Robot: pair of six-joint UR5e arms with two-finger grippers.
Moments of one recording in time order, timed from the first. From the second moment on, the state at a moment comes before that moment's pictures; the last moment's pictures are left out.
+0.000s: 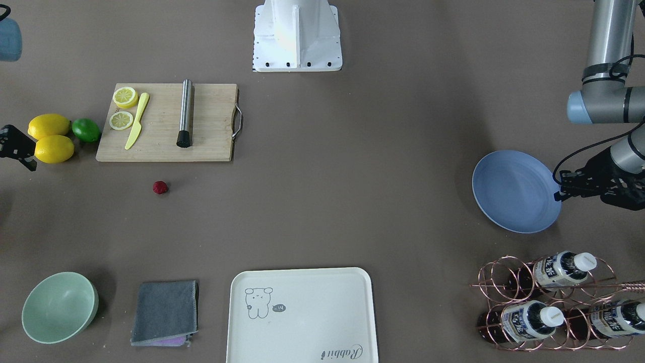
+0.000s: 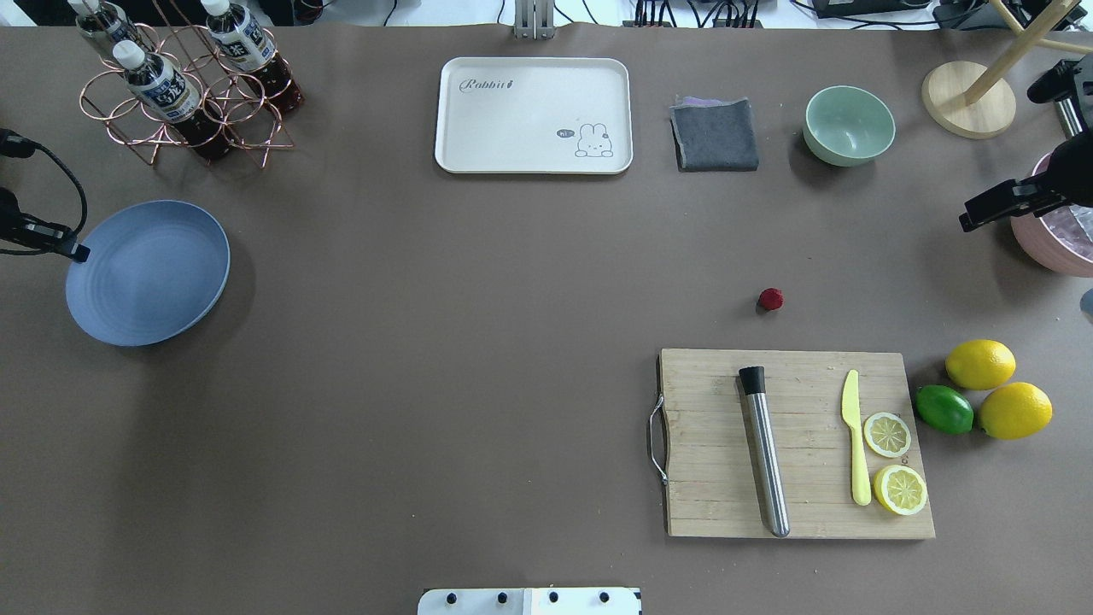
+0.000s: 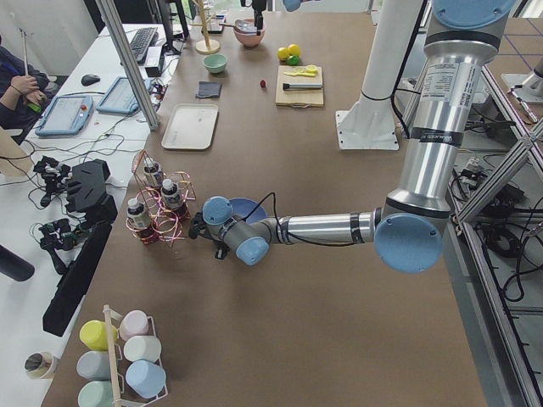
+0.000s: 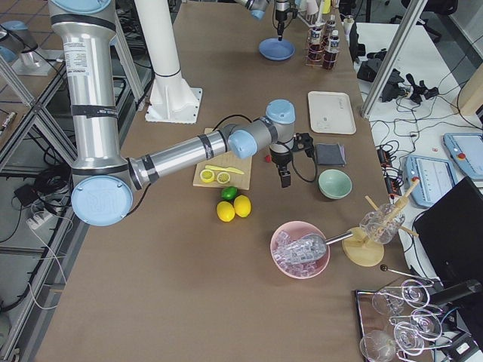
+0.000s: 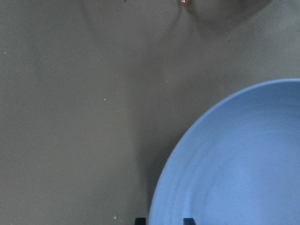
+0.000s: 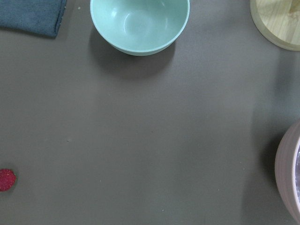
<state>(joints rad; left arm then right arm) -1.15 -1.73 -1.26 -2.36 -2.37 -0.53 1.16 -1.51 1.87 -1.41 2.18 0.44</state>
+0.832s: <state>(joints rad) -1.00 -1.76 -1.59 -2.35 -2.32 -1.12 1.15 -1.49 1.86 -1.41 2.19 0.44</state>
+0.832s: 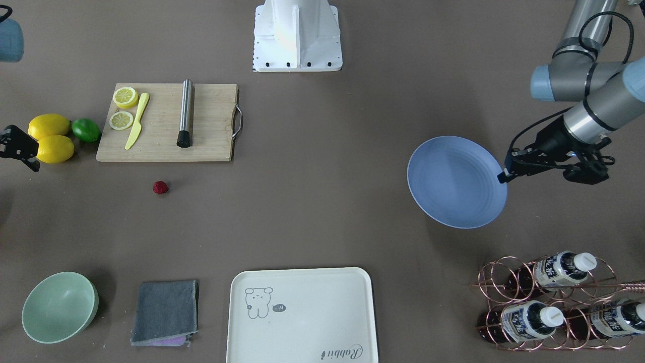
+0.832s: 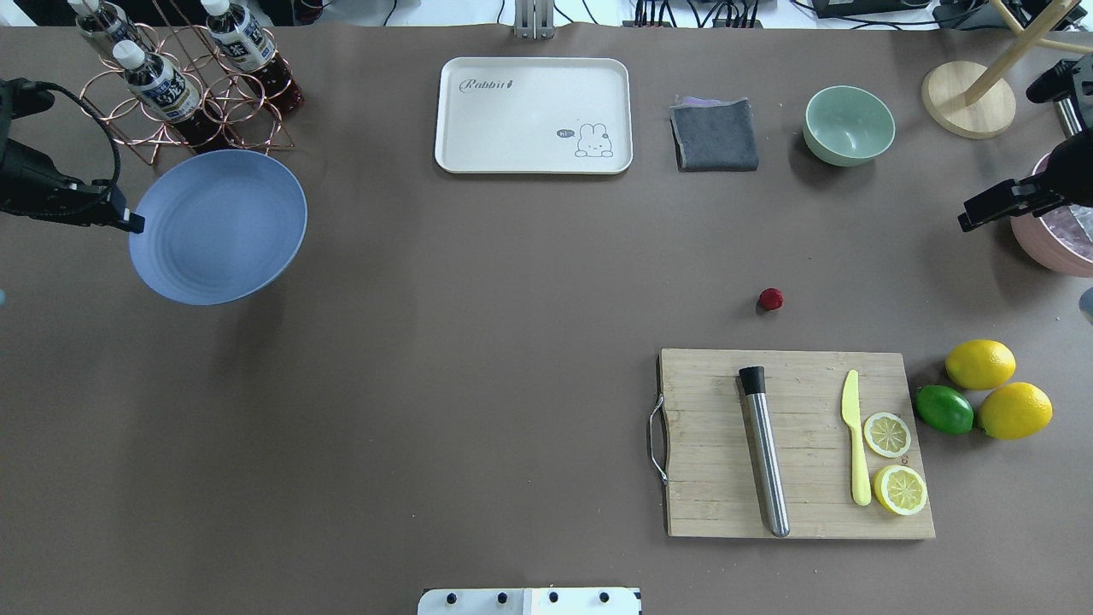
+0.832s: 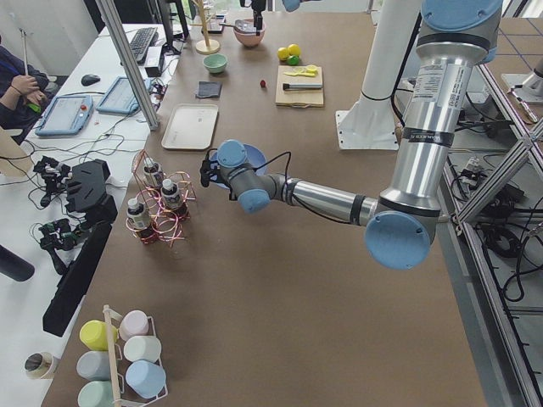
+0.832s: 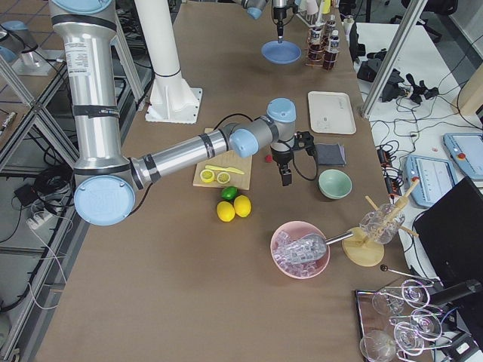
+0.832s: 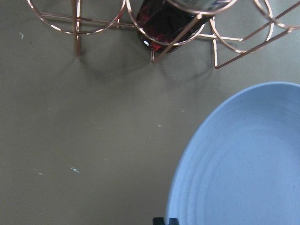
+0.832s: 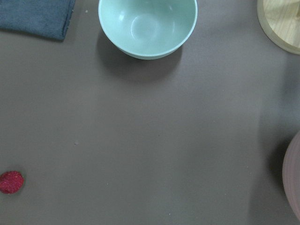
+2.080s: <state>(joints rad) -0.54 -2.07 -1.62 -2.11 -1.85 -1.43 1.05 -1.40 1.80 -1.41 2.18 0.60</state>
